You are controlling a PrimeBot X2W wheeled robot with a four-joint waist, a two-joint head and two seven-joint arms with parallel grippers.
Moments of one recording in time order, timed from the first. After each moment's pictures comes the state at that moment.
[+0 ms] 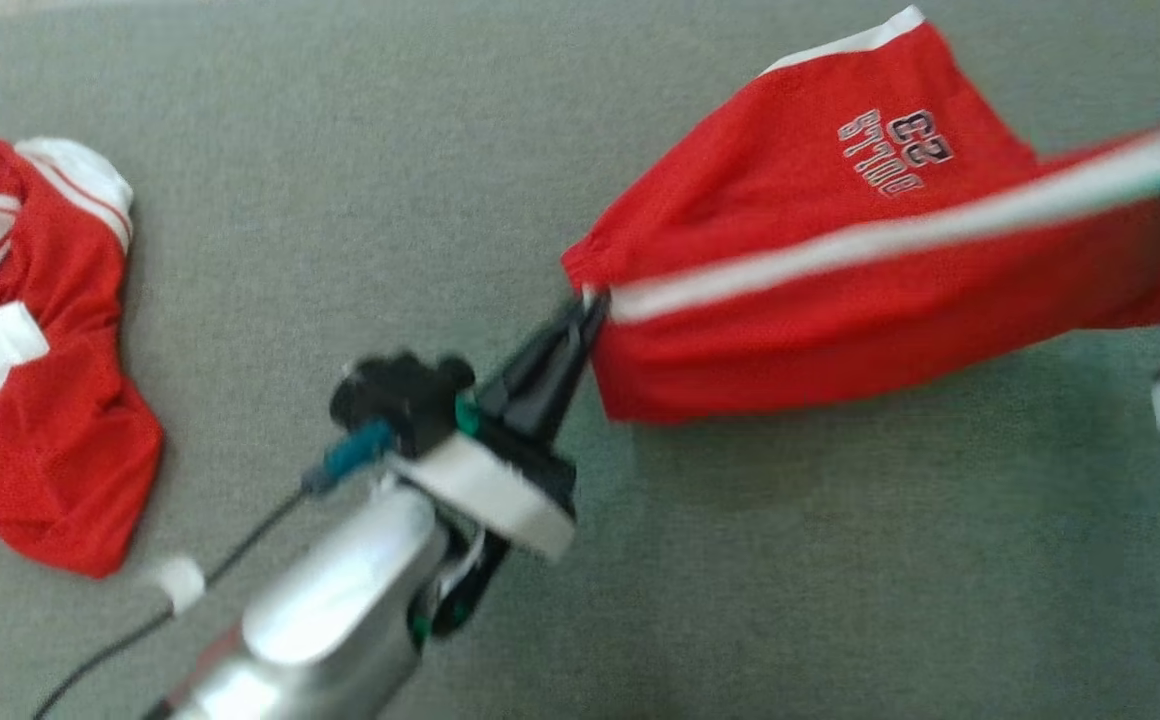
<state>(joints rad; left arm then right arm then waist) -0.52 0.25 -0.88 0.20 -0.69 -0.01 -0.19 -0.18 -0.28 -0.14 -0.11 0.30 0.12 0.07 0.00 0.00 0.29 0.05</state>
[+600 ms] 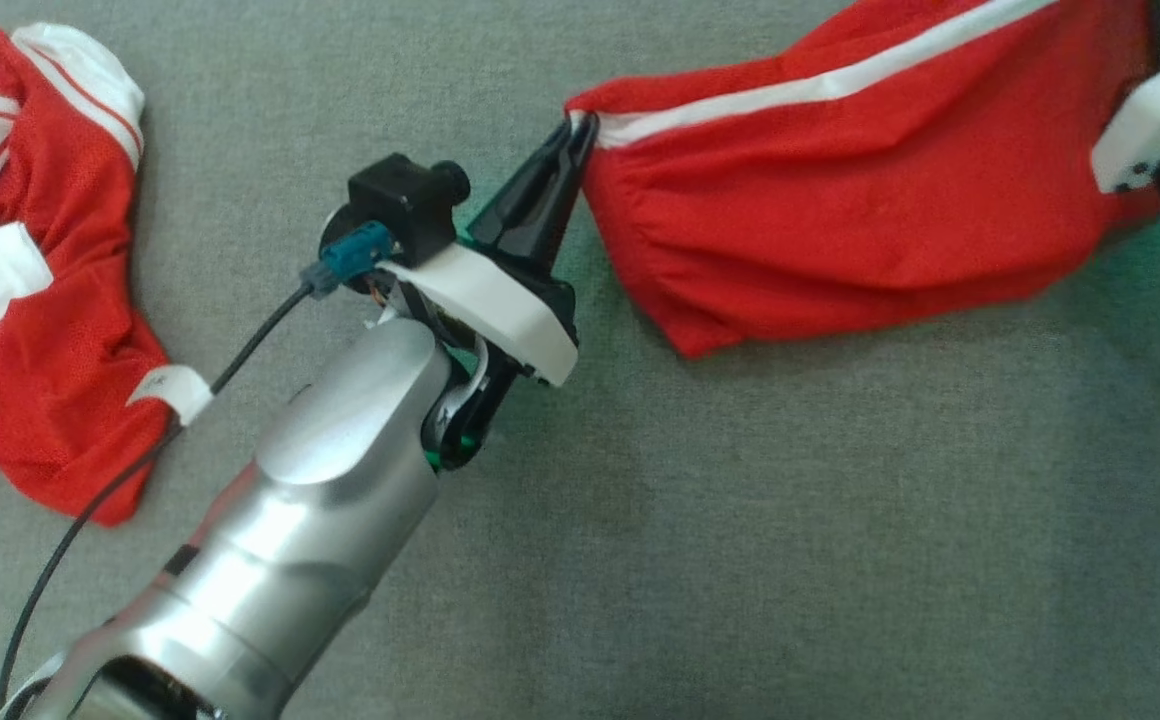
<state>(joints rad) -0.83 0.11 -0.82 0.55 -0.77 -0.09 -0.15 -0.82 -0.36 0.14 0.55 0.21 0.12 0.09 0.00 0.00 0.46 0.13</state>
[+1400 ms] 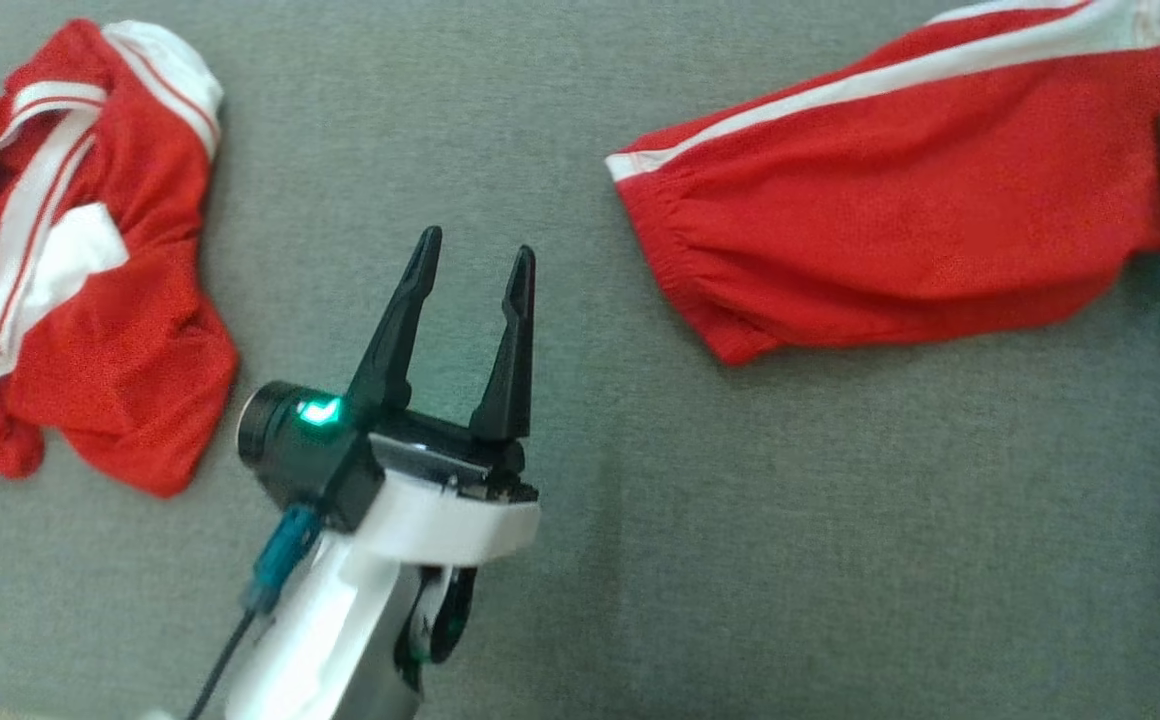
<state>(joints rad) -0.34 0.12 -0.54 0.06 -0.40 0.09 -0.25 -0.79 -0.50 0.27 0.87 0.51 0.12 0.13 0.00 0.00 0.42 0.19</state>
